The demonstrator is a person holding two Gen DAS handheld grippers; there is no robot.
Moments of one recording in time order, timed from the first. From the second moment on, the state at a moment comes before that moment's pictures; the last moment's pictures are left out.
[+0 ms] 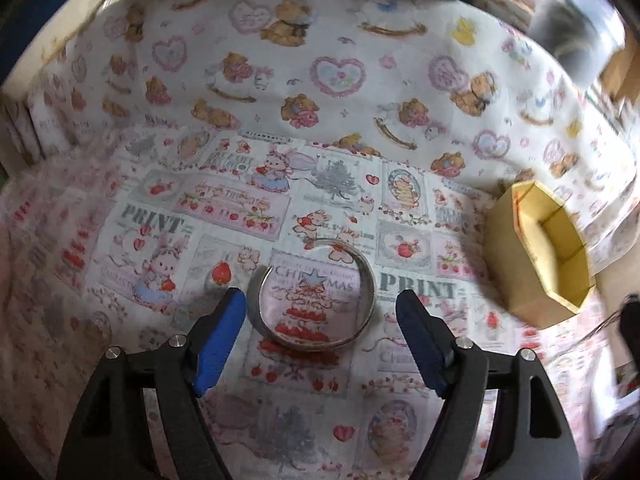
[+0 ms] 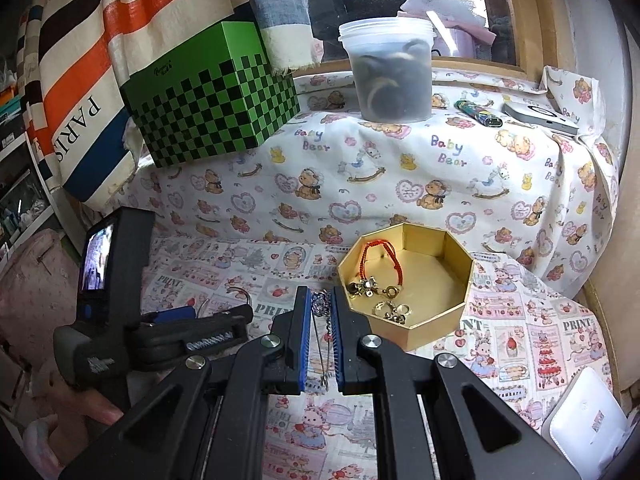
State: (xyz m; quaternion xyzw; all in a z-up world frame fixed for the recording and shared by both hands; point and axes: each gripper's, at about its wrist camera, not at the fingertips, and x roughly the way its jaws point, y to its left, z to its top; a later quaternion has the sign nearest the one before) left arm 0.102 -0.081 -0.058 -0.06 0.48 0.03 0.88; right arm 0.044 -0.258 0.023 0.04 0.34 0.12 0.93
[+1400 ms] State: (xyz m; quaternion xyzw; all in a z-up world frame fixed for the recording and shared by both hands) left arm 0.066 -0.073 -0.017 -0.07 0.40 -0.05 0.91; right arm 0.044 -0.257 0.021 0.04 0.33 0.12 0.94
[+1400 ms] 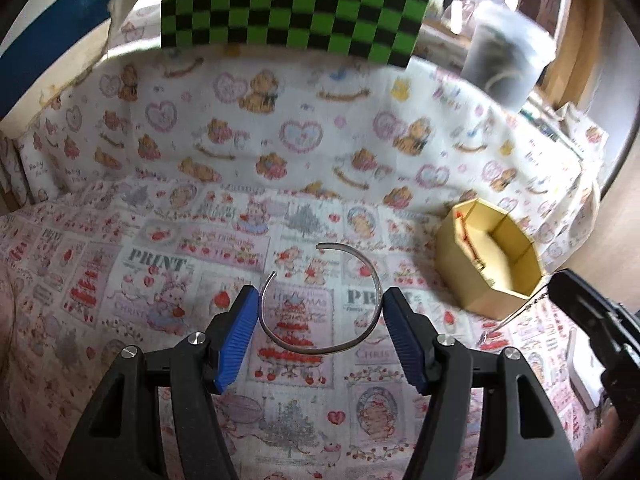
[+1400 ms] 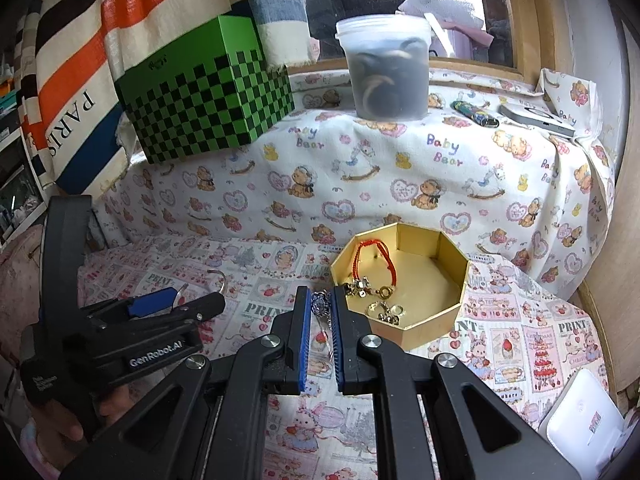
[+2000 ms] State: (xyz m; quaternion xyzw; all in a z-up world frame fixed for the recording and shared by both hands) left arm 0.044 -0.063 0.015 -0.09 0.31 -0.11 0.94; right arm 0.023 -0.272 0.049 0.06 0.26 0.13 0.95
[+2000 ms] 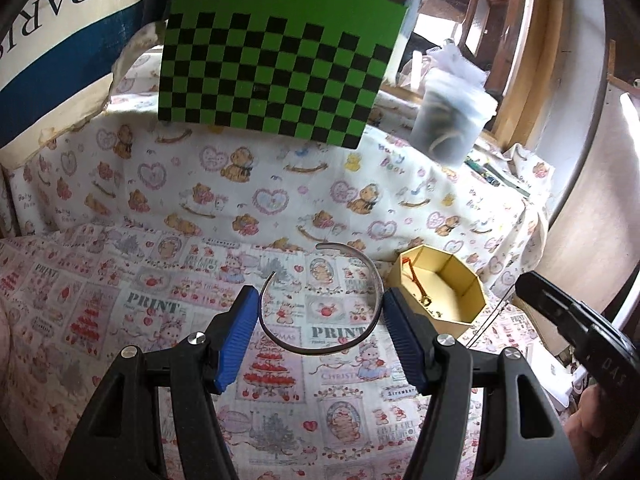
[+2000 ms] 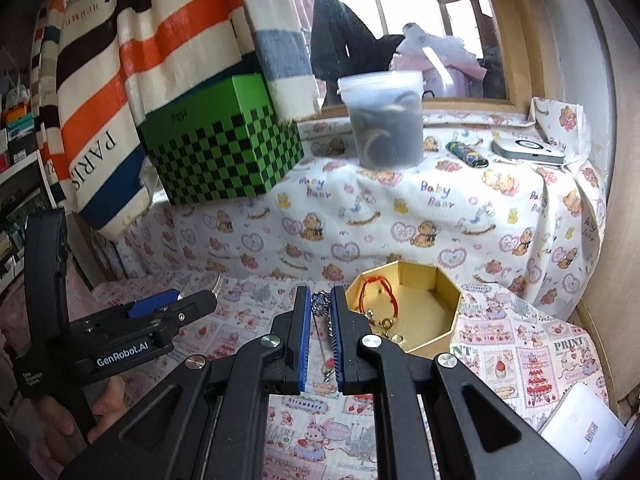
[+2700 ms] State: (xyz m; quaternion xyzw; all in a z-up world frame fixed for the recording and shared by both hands) left arm 0.099 -0.144 0.019 -0.10 0.40 -0.25 0.88; right arm 0.039 -0.342 0.046 0.17 0.24 0.07 0.95
